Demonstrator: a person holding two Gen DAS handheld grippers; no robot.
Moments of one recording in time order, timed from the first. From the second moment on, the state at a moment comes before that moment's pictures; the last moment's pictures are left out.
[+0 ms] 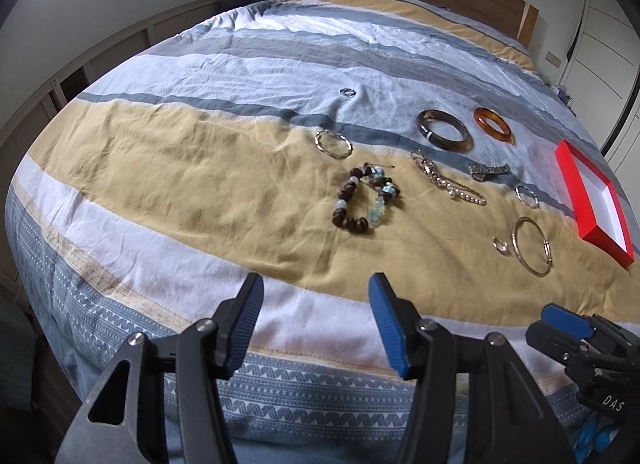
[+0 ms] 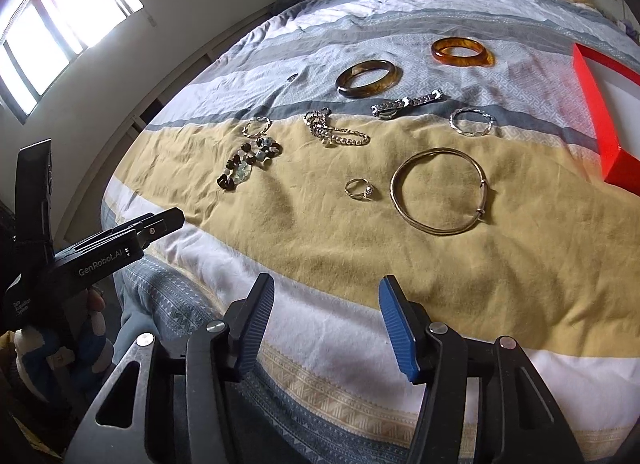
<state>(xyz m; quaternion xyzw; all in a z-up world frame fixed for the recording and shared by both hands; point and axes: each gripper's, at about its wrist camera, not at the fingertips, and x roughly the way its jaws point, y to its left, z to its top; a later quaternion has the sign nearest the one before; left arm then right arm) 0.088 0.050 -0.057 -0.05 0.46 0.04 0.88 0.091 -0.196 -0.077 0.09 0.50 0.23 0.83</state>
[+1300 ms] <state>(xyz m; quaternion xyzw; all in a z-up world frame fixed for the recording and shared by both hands) 0.177 0.048 -0.093 -0.07 0.48 -0.01 0.87 0.175 -0.174 -0.106 0.09 0.50 0.22 0.83</state>
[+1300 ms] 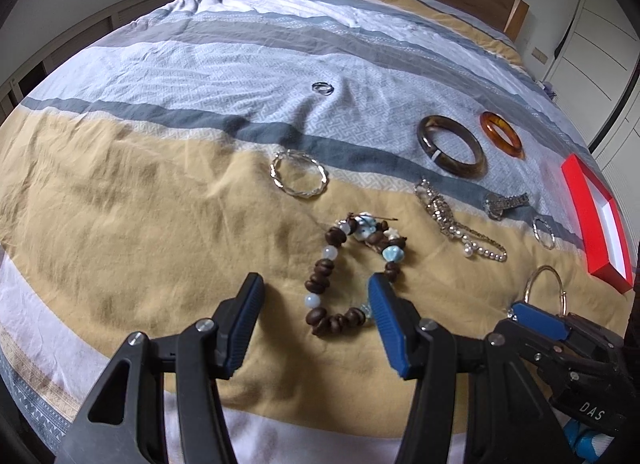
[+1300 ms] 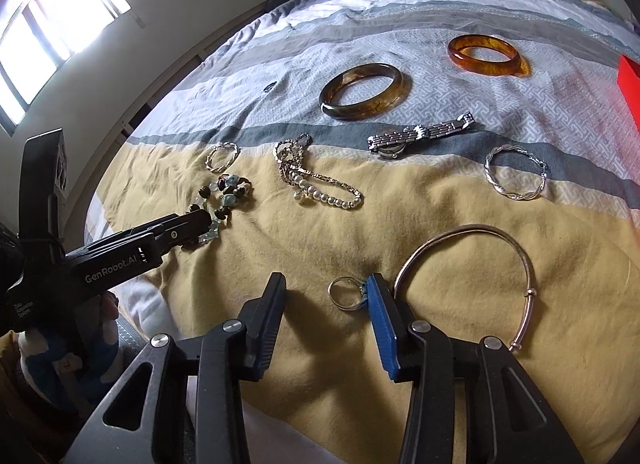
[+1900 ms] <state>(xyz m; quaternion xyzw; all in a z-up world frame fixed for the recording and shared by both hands) 0.167 0.045 -0.074 -0.05 0.46 0.00 0.88 0.163 -0.176 -0.095 0.06 0.49 0.23 0.84</state>
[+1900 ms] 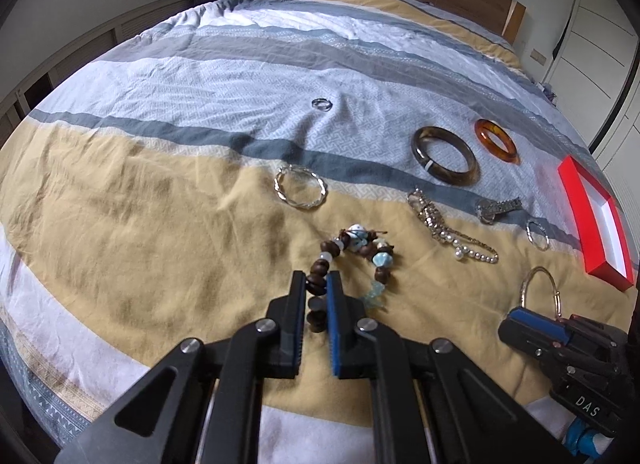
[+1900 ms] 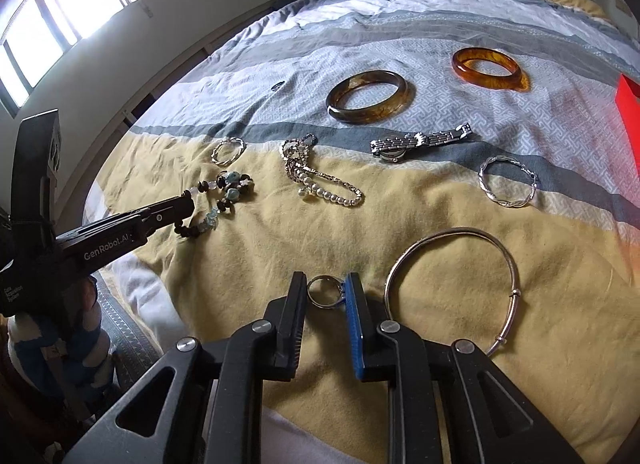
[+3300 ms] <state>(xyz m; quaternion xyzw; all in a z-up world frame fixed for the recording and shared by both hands) 0.071 -0.089 0.072 0.01 0.36 -0.10 0.93 0.047 -0.303 0.044 0.09 0.36 0.17 0.91</state>
